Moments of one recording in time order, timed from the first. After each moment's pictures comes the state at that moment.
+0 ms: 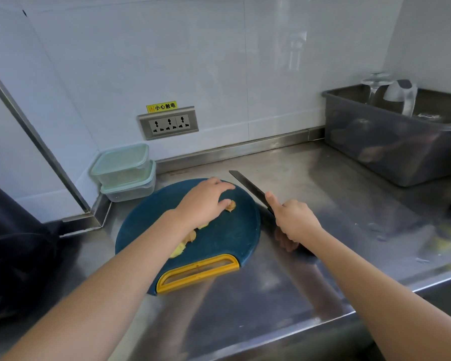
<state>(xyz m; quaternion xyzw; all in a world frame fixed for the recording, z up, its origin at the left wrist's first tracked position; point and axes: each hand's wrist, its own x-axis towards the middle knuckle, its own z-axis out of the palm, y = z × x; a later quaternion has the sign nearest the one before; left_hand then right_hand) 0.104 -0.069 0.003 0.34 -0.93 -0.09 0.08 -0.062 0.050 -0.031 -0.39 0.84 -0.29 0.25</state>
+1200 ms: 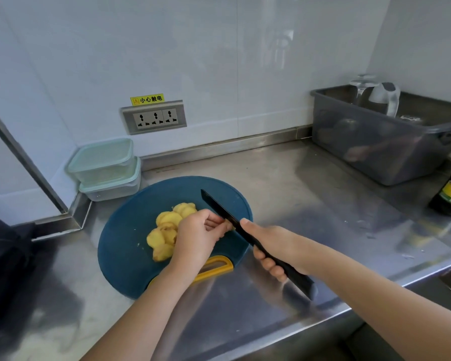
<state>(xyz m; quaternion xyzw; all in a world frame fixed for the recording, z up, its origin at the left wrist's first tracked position) 0.114 -0.020 -0.052 0.41 -0.76 -0.38 0.34 -0.016 0.086 -0.002 -0.31 0.75 -0.25 0.53</state>
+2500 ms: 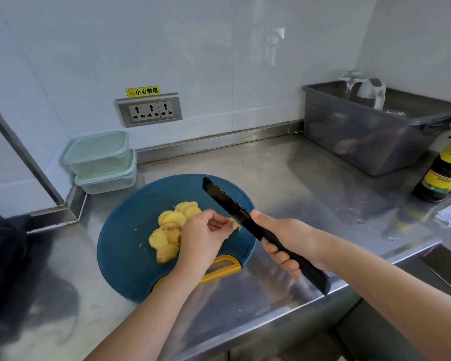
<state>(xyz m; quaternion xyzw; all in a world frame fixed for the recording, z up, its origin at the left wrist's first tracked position) 0.125 0.007 -0.057 0.41 -0.75 -0.38 0.34 -0.012 0.120 0.011 -0.31 0.73 -0.27 0.54</state>
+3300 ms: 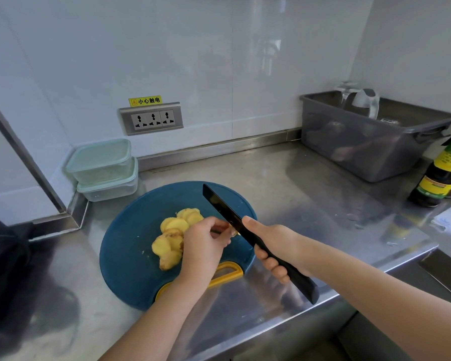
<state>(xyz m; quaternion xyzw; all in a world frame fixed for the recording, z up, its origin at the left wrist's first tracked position) 0.126 0.011 -0.055 0.40 -0.76 -0.36 0.36 0.008 0.108 0.013 -0.28 0.77 -0.25 0.52</state>
